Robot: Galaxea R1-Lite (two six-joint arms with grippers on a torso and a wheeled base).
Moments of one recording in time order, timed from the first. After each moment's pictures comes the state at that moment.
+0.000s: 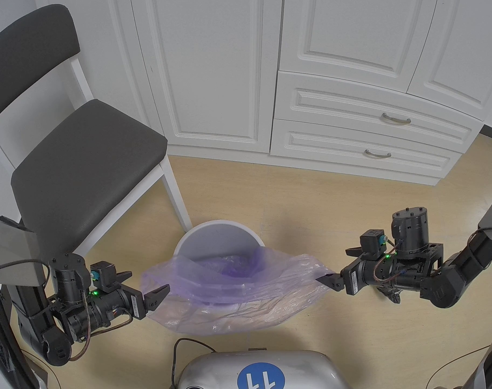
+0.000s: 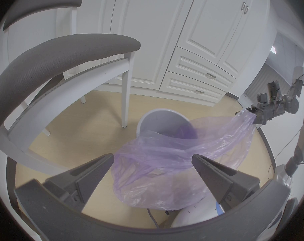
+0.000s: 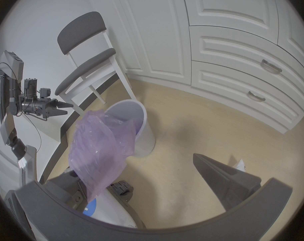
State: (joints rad) left arm -0.26 2.03 -0.09 -1.53 -0.17 -0.08; right arm 0.41 1.93 -0.58 -0.83 0.17 -0.10
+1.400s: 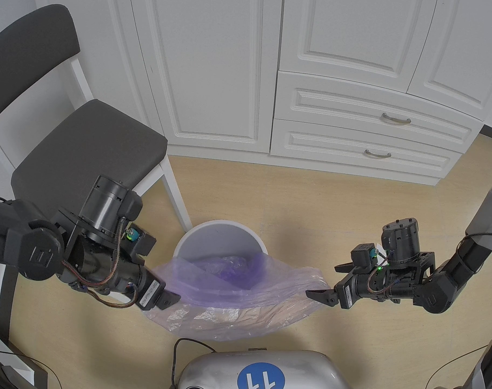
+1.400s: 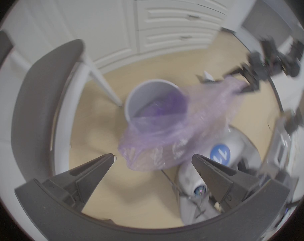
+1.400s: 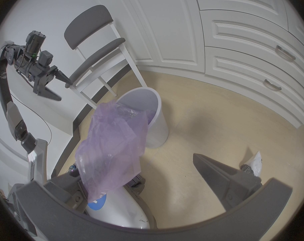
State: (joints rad) left arm -0.51 1.66 -0.90 0.18 0.10 0.16; right arm 0.42 2.00 -0.57 -0.83 0.28 -0.10
